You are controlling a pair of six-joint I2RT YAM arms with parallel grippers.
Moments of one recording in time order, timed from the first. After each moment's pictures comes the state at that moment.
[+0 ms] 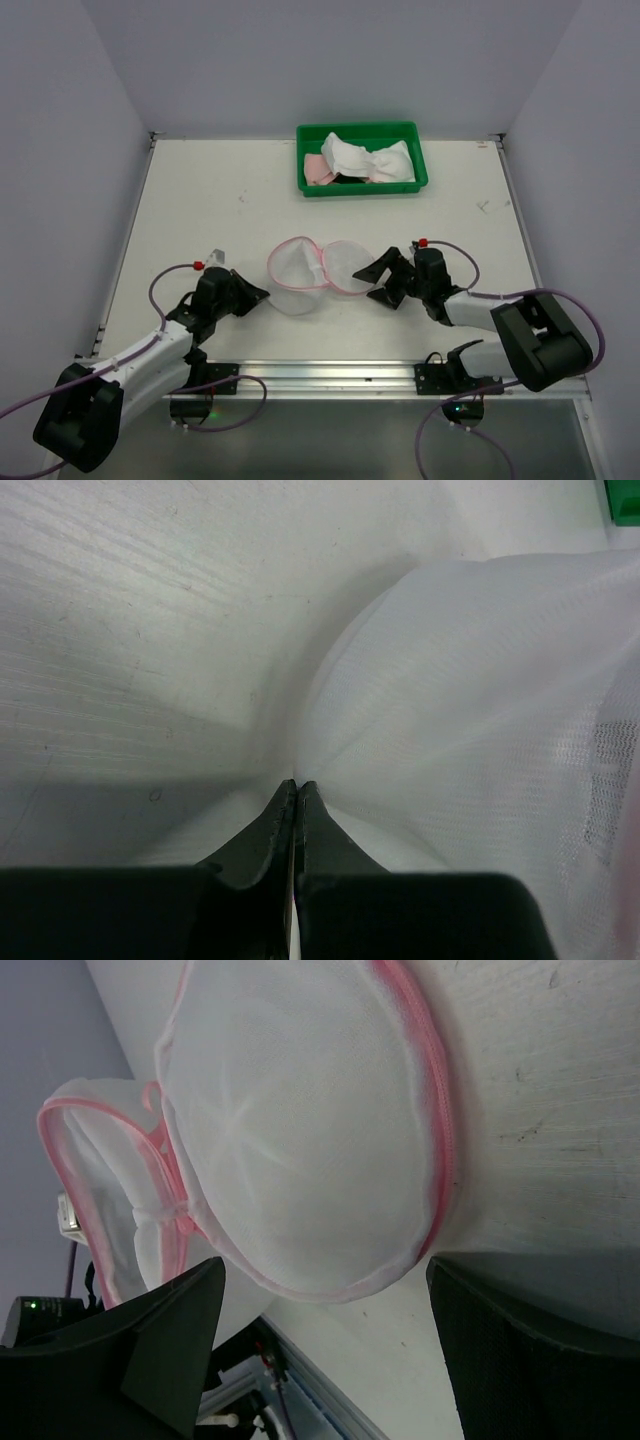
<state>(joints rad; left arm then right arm) -0.43 0.86 0.14 0.04 0.07 -1.10 0.40 1.31 0.26 0.42 -0.41 1.19</state>
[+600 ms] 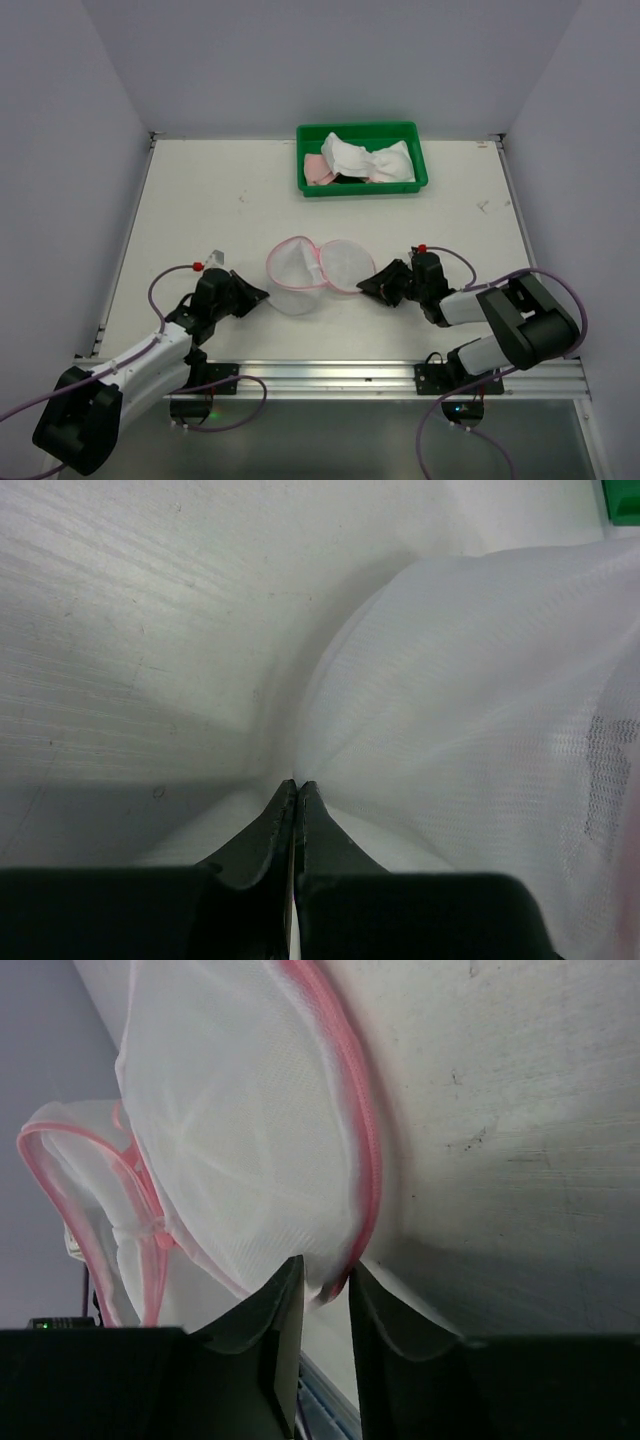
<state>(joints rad) -0.43 0.85 0.13 0.03 0.07 -1.10 0.41 1.45 0.22 0.60 -0.41 1.30</state>
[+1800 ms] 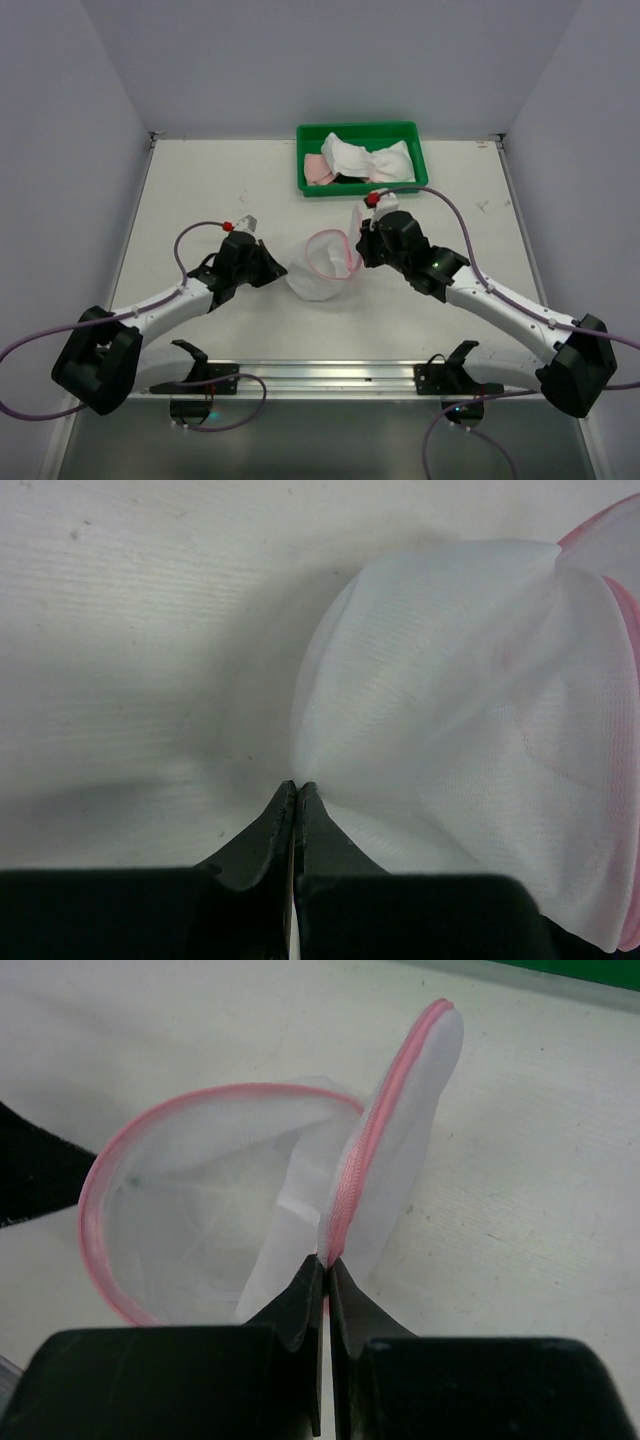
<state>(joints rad) -0.50 1.18 0.48 -0.01 0.08 -0.87 0.73 1.13 0.83 -0.26 0.17 0.38</state>
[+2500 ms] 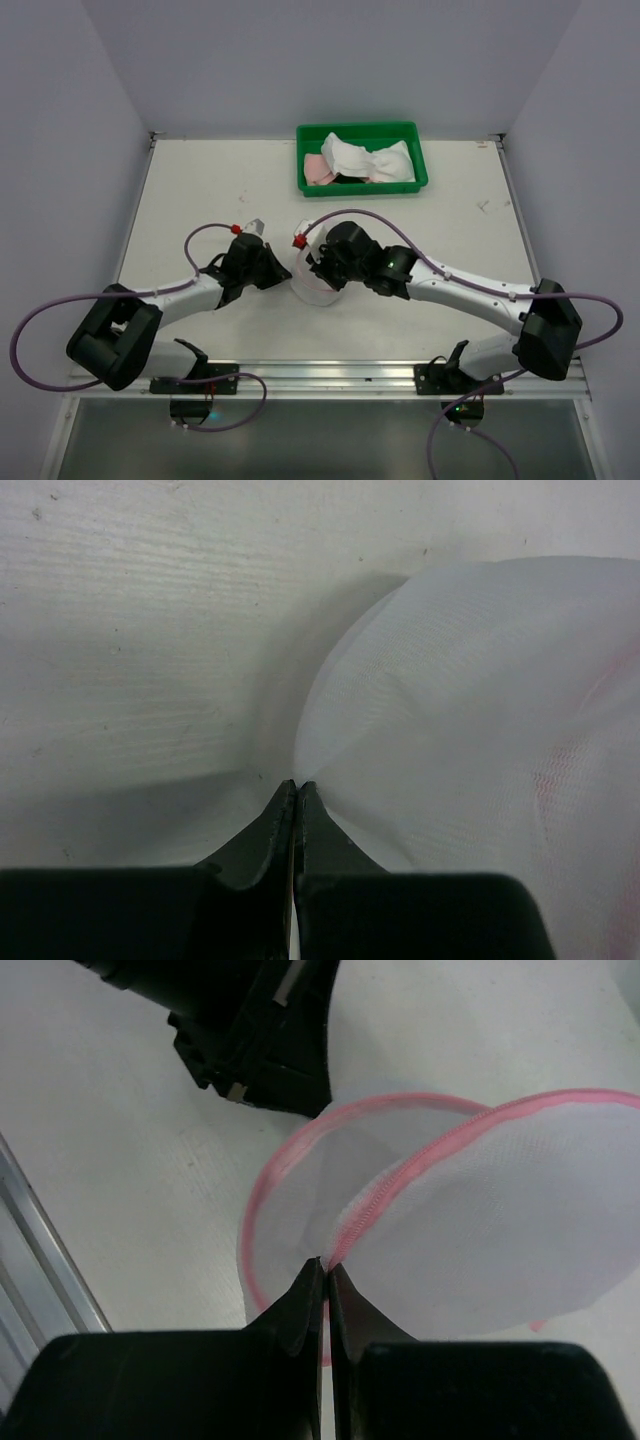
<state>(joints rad) -0.53 1.33 0.48 0.10 0.10 -0.87 0.99 1.38 1.03 -0.35 0.01 -0.07</state>
